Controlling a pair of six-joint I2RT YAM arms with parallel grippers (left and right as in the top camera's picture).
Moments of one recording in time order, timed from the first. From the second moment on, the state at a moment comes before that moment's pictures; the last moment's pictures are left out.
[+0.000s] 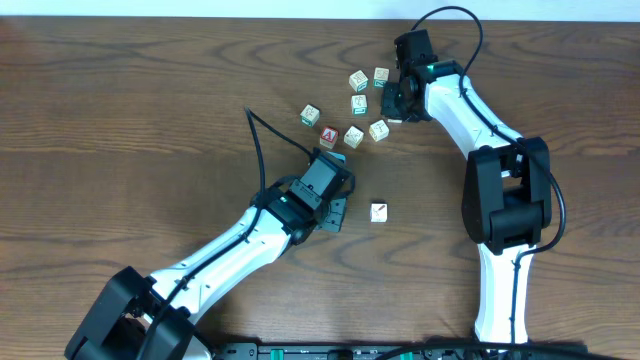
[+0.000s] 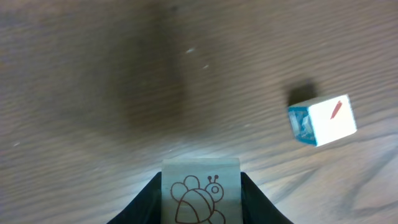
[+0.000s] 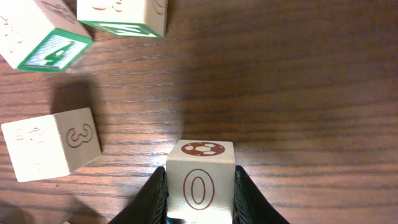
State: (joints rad) left arm -0.72 1.55 0.92 -0.43 -0.03 -0.42; right arm 0.25 2.29 1.82 -0.74 -0.01 0.38
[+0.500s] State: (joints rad) left arm -0.84 1.65 0.92 -0.33 -0.04 -0.60; right arm 0.25 2.28 1.84 -0.92 0.00 0.35
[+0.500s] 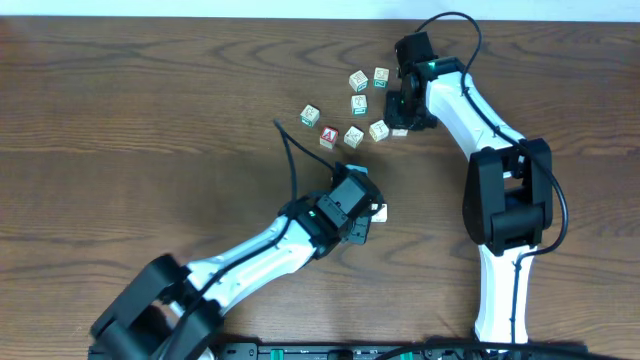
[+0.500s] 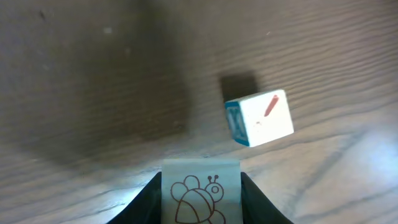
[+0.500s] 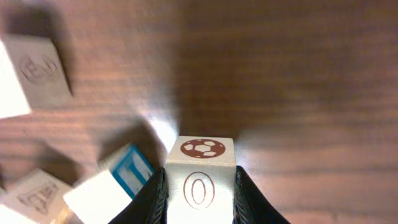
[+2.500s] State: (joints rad) left arm -0.45 1.97 1.15 -0.05 -0.04 -0.33; right arm 0.31 1.68 0.95 -0.67 -0.16 0.28
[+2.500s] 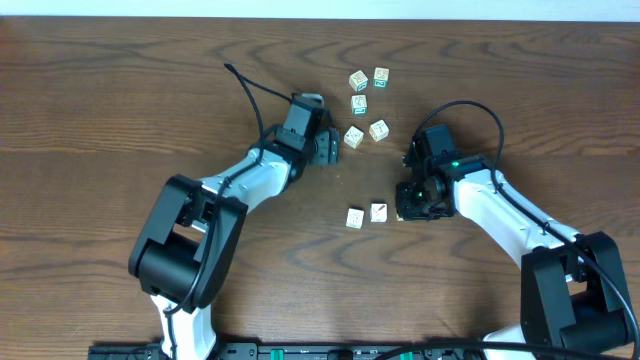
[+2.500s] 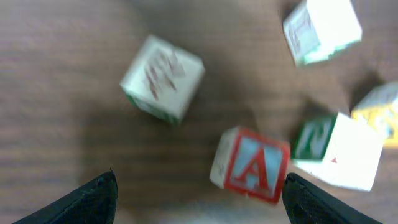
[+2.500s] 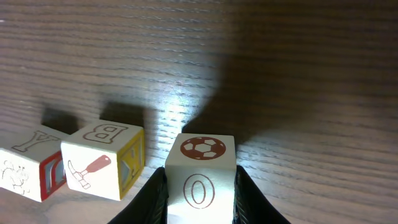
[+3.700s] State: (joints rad) left arm -0.37 2.09 1.26 0.02 -0.02 -0.19; right arm 0.31 1.68 1.14 -0.91 -0.18 0.24
